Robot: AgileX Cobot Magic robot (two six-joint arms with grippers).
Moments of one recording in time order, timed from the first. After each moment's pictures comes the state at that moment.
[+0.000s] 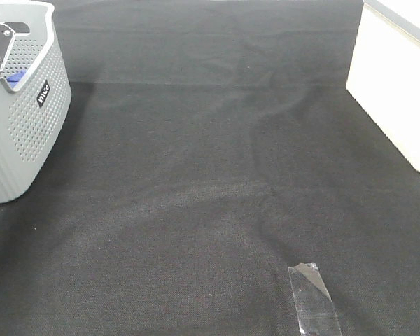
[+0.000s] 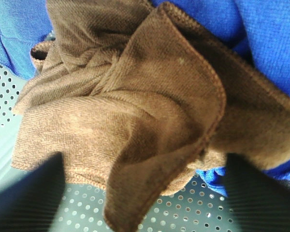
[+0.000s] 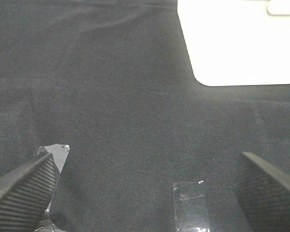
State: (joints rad) left arm -0.02 1.98 -1.55 0.48 0.86 1.23; right arm 0.02 0.00 -0.50 0.02 1.07 -0.06
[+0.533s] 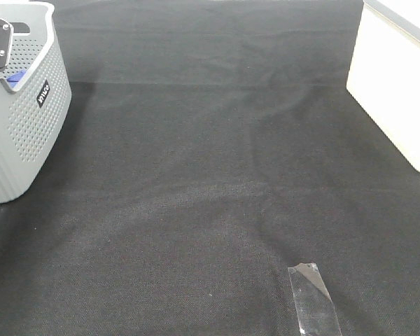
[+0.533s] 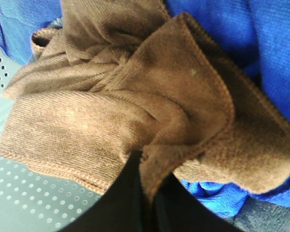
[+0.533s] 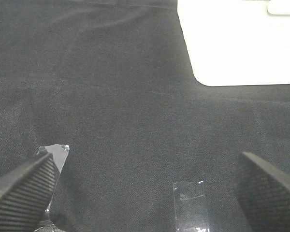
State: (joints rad) left arm -0.02 1.98 -1.55 0.47 0.87 1.10; right arm 0.02 0.00 -0.50 0.02 1.07 -0.06
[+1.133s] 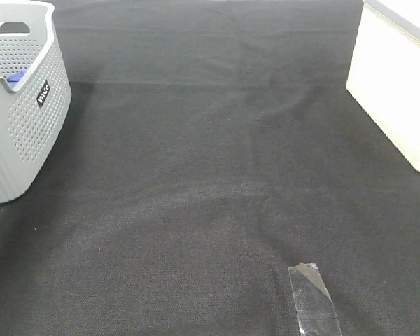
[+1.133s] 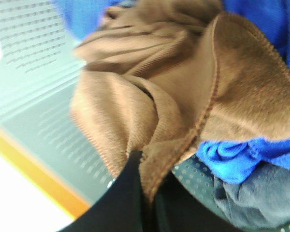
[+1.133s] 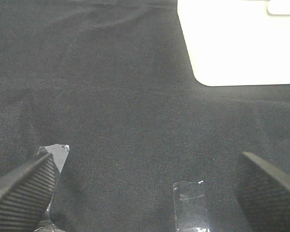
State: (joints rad) left arm -0.02 1.80 -1.55 0.45 0.88 0.95; right arm 0.02 0.00 -0.50 0.02 1.07 -0.06
